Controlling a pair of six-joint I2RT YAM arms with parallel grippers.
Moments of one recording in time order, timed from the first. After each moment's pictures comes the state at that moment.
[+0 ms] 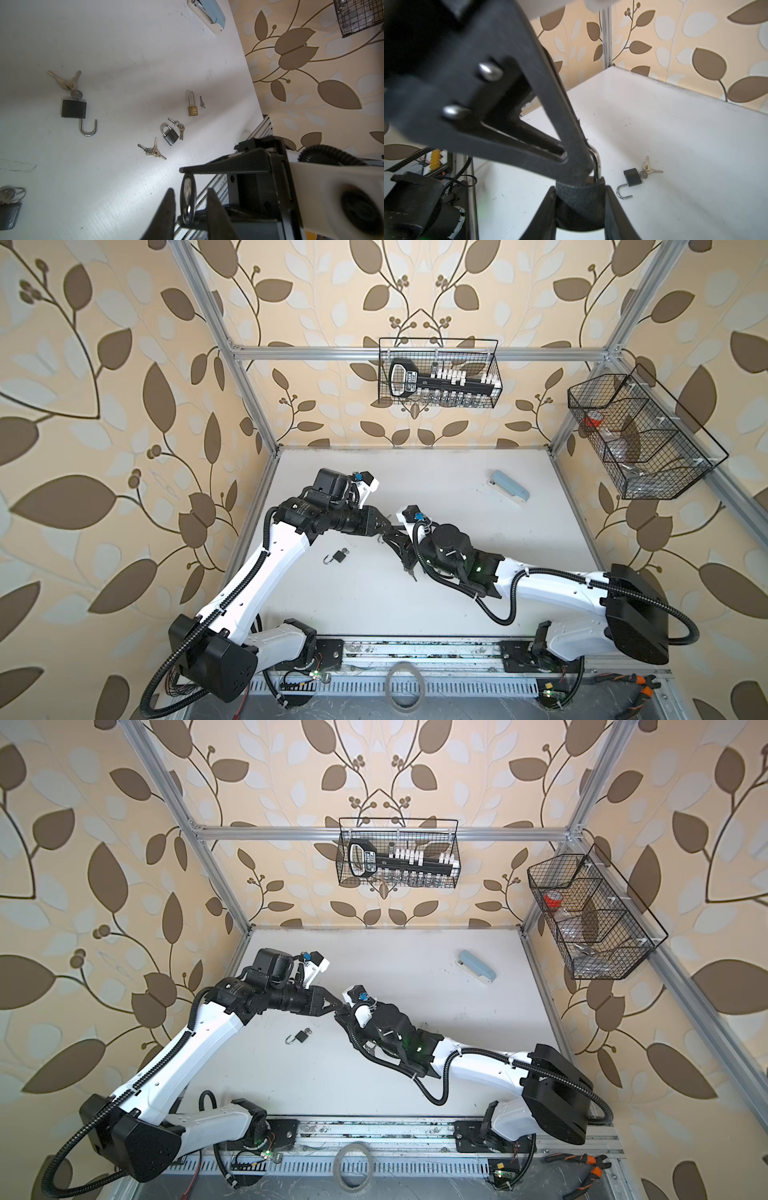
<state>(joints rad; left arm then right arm) -0.37 1.19 1.19 -0.84 0.61 -0.33 1.02 1.42 0.83 0.31 0.14 0.21</state>
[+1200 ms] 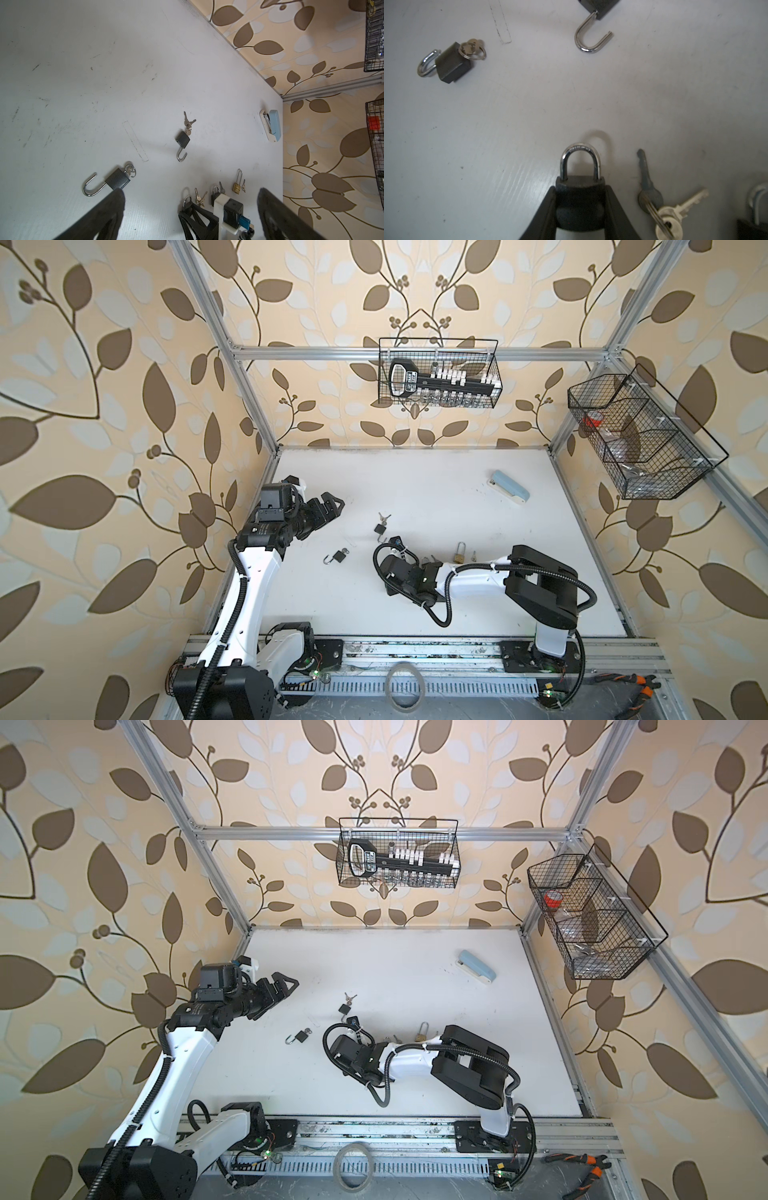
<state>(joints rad) 0.07 1.02 0.97 -0.70 0.44 -0.56 1.15 1.89 1.03 -0.12 0.37 0.78</state>
